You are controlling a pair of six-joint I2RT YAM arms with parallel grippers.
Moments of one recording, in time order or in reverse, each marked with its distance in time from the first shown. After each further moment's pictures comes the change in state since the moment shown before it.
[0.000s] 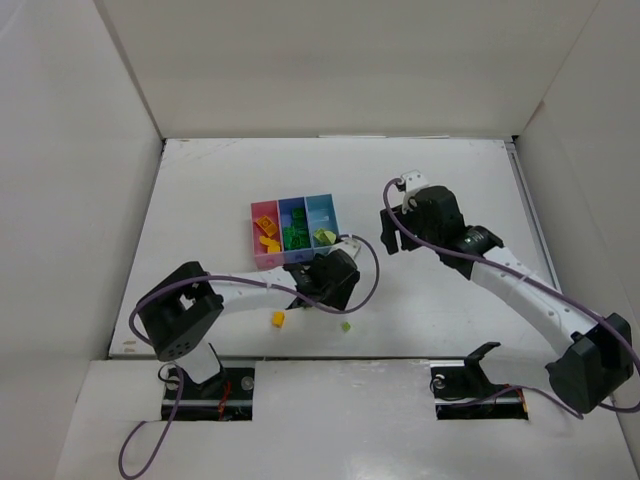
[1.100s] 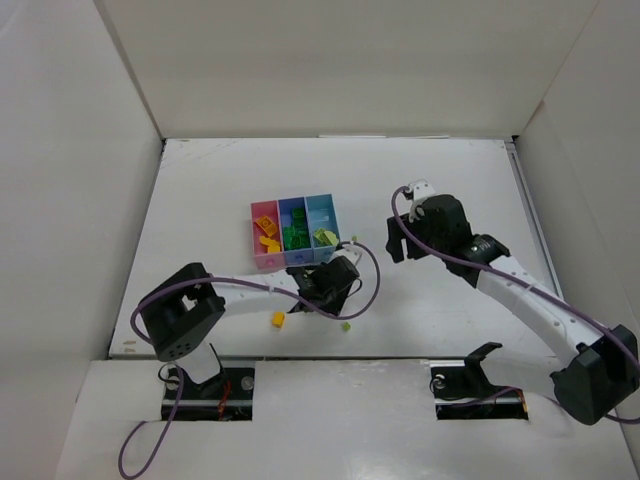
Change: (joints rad) left arm -0.037 0.012 0.001 -0.045 0.013 -0.024; right arm -0.031 -0.065 -0.082 -0.022 -0.032 0.027
